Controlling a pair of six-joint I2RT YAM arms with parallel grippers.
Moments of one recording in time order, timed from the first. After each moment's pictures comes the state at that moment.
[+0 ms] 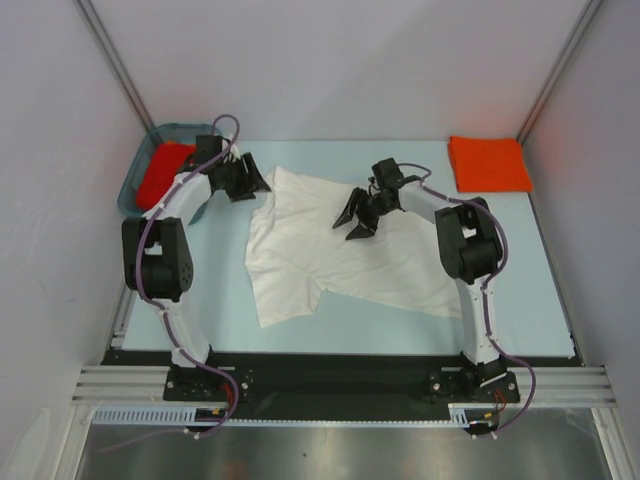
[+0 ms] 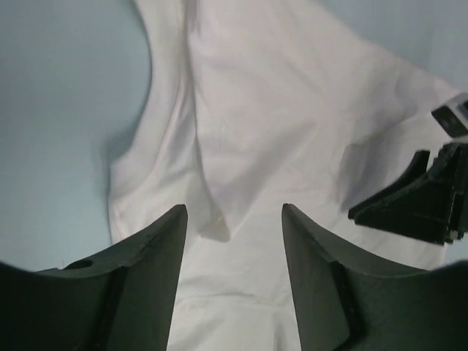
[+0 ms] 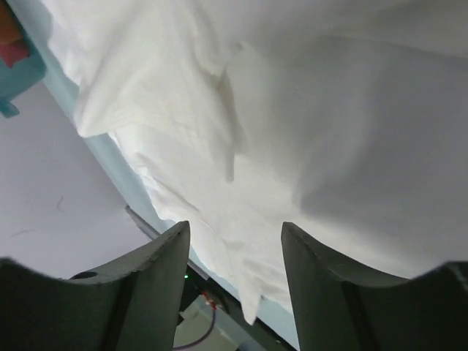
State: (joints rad) left arm -0.04 1.91 1.47 -0.47 0.42 -0.38; right arm 0.38 2.26 1.66 -0.48 -0.64 0.85
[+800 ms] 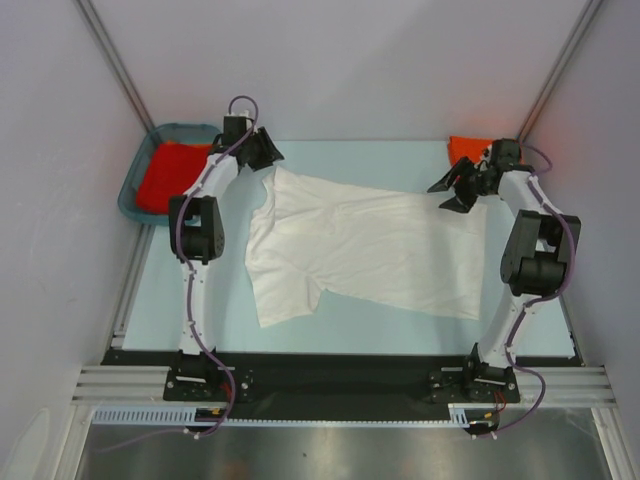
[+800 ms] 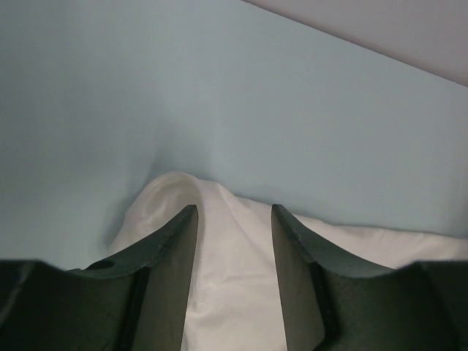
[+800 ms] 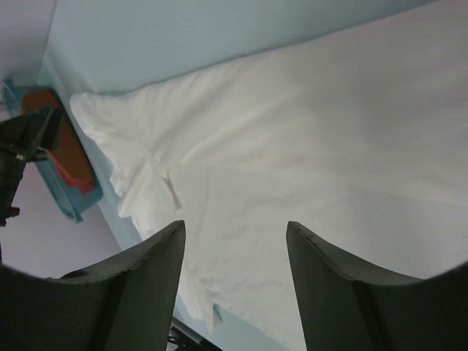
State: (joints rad) left arm -0.08 2.51 2.21 -0.36 0.32 -0.50; right arm -0.13 1.97 1.56 -0.58 -0.59 0.60
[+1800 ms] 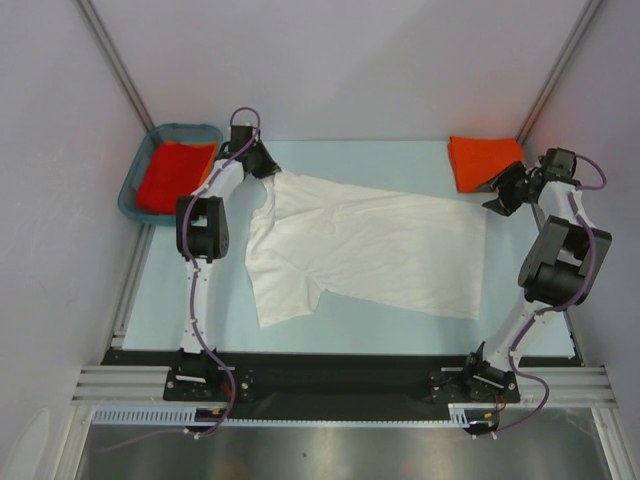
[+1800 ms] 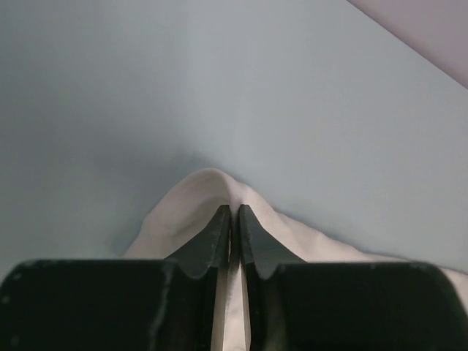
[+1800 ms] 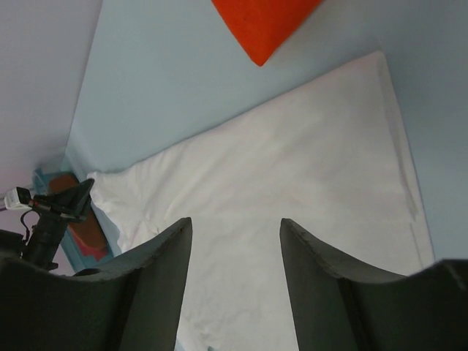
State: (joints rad) left arm -0.10 2.58 2.23 -0.37 0.24 -0.61; right arm -0.40 1.91 1.50 -0.52 -0.56 0.58
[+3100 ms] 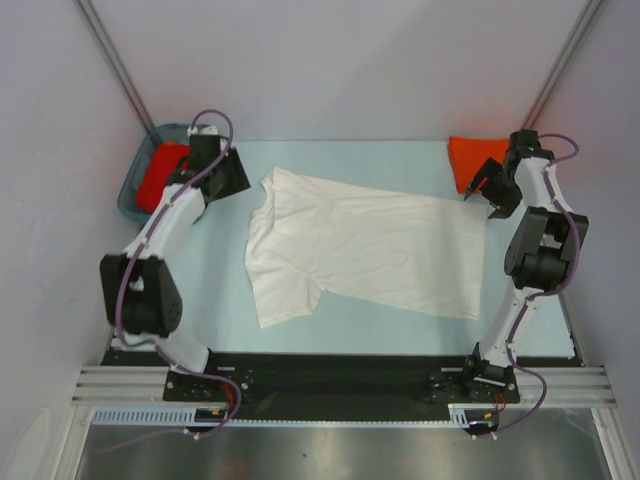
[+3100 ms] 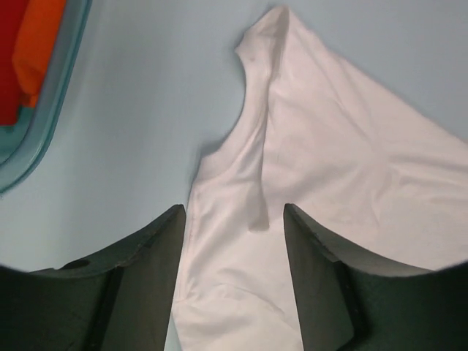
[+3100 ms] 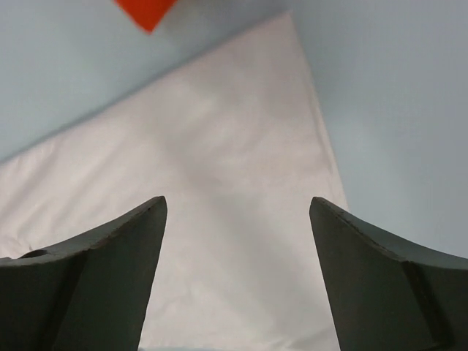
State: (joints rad) left arm -0.10 1.80 1.55 -0.51 -0.03 -0.40; right arm -0.25 2.10 1.84 -0.89 -0.09 0.45
